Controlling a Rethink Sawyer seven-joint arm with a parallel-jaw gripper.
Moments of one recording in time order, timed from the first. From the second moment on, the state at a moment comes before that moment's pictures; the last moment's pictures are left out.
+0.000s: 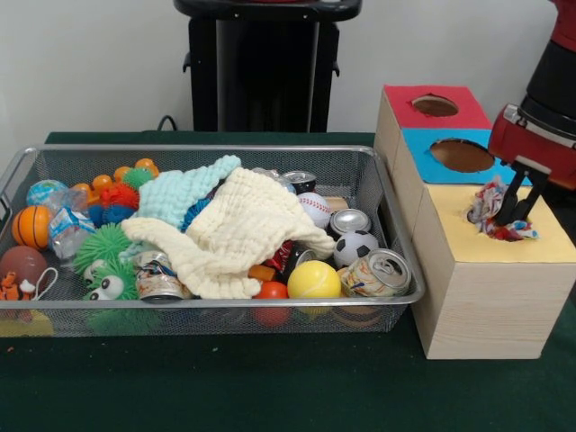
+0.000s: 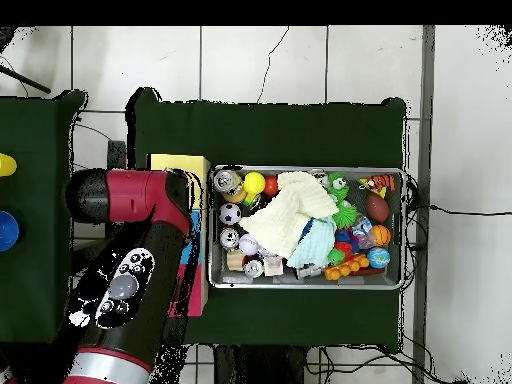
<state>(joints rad) 0.40 -0.28 -0.49 1.19 0.33 0.72 2.31</state>
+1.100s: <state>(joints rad) 0.41 -0.26 -0.49 1.21 0.35 0.63 2.31</state>
